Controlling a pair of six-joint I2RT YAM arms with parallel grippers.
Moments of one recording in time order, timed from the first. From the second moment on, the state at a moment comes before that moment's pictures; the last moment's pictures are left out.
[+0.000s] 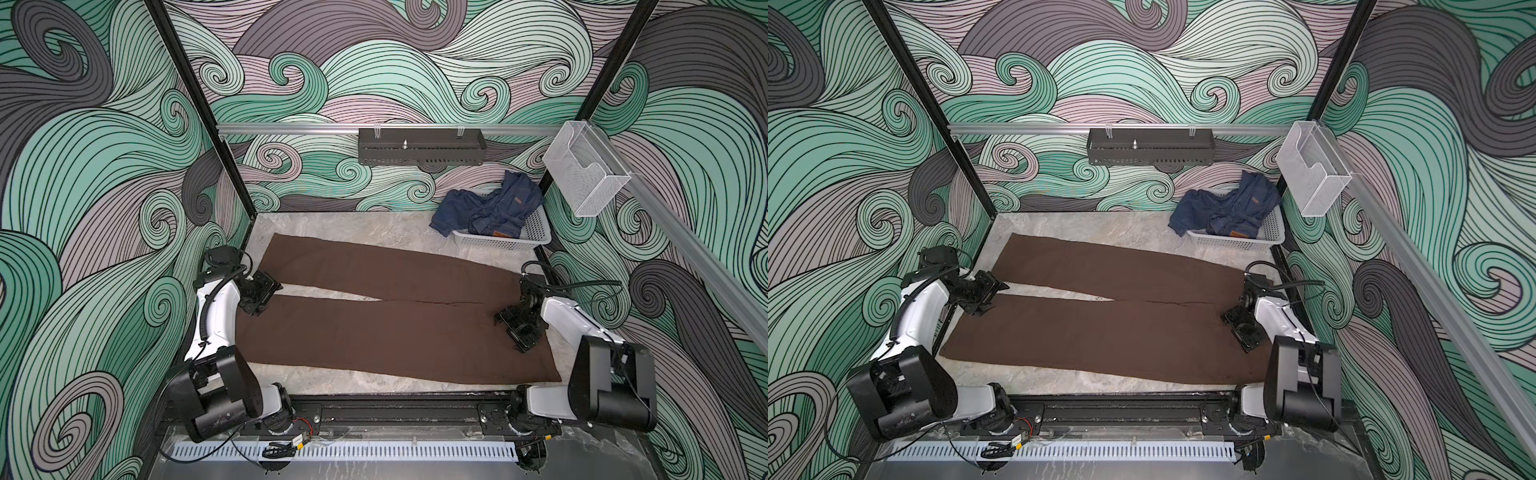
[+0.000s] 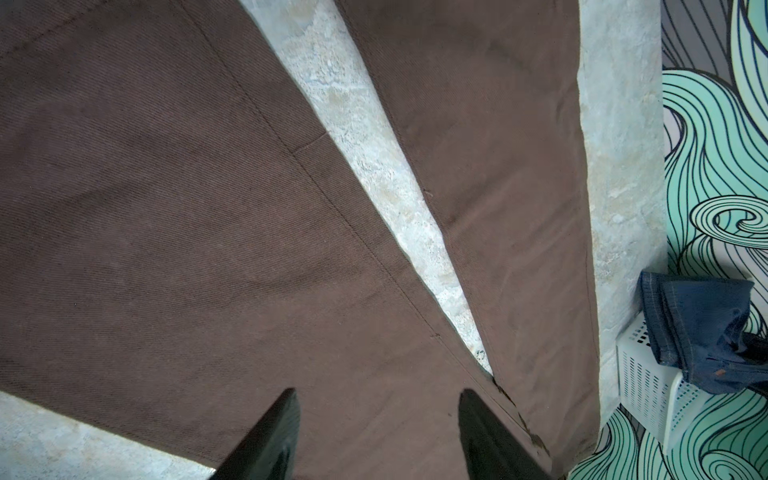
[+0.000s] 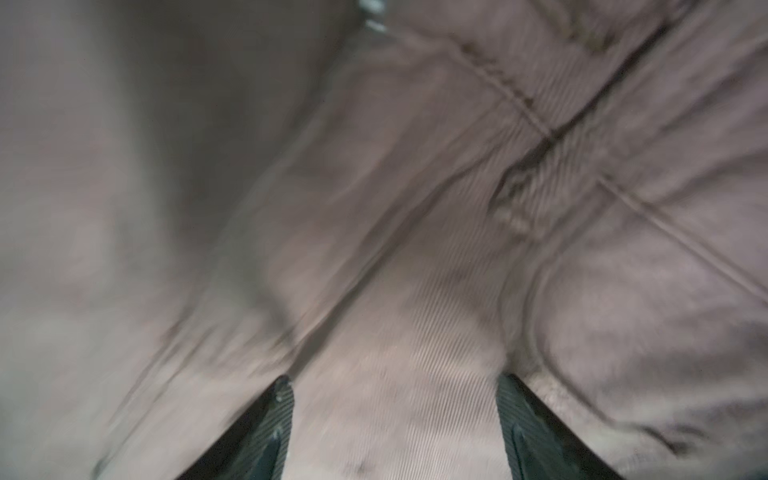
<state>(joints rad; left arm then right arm) 0.40 1.32 1.06 -0.97 0.36 -0.54 -0.17 1.42 0.72 -0.81 -0.08 0.85</state>
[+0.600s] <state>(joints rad) 0.40 1.29 1.11 -0.98 0.43 -0.53 -0.19 1.49 0.84 -0.73 -0.11 0.87</state>
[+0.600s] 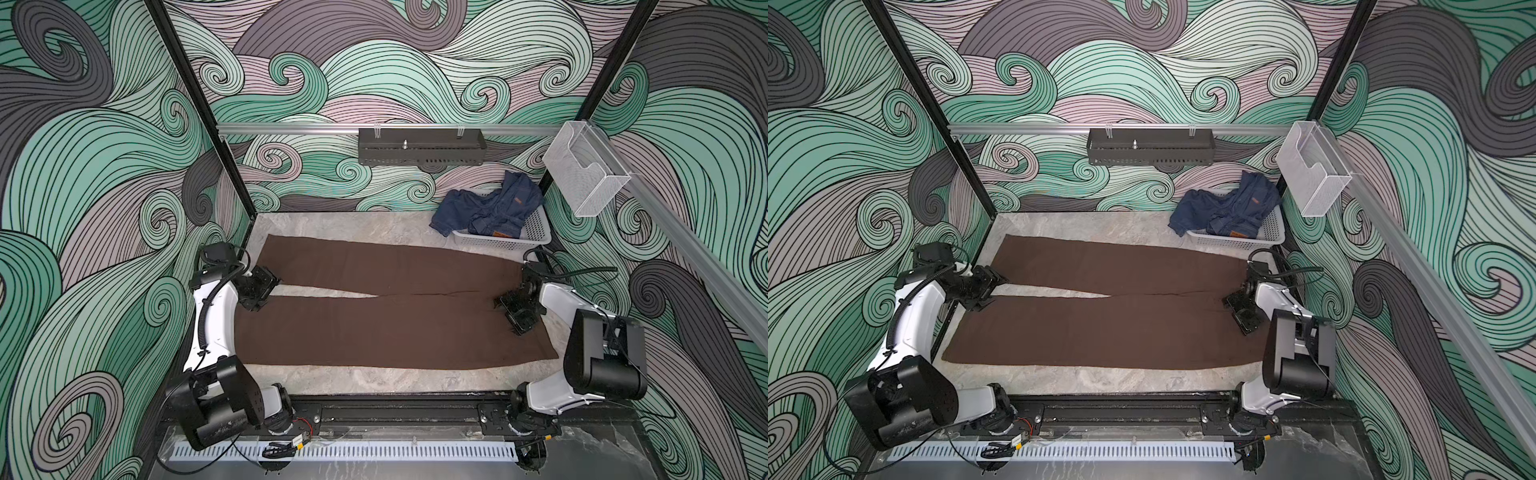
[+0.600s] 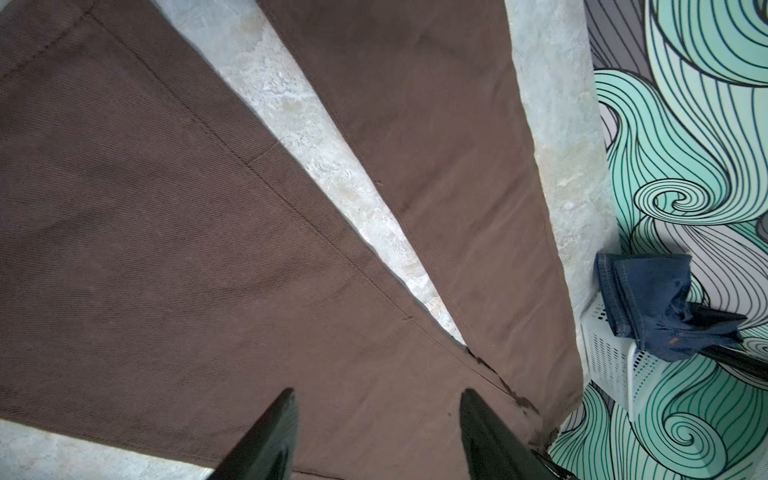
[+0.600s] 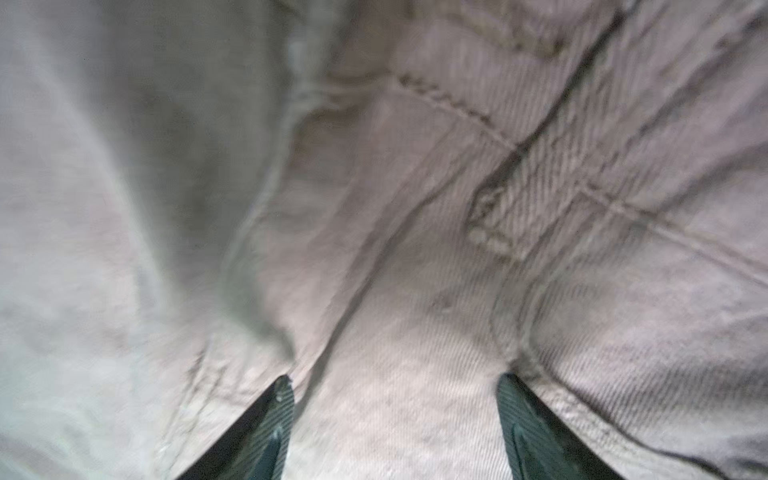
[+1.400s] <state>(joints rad) 0.30 1.16 1.10 -0.96 0.45 -0.58 -0.21 1.03 1.02 -1.16 0.01 0.79</state>
